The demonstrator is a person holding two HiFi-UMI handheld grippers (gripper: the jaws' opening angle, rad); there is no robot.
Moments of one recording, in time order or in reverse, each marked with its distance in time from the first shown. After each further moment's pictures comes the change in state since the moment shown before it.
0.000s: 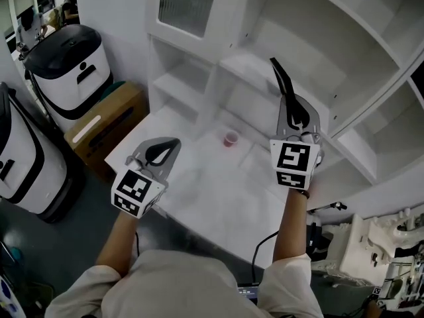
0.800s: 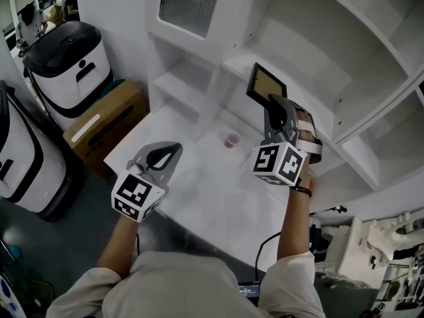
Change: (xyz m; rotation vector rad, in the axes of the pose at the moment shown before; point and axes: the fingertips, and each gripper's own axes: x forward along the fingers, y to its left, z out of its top) left arm 0.012 0.005 -0.009 -0.051 -0.005 -0.021; right arm 0.041 0.055 -0.016 -0.550 0.078 0.133
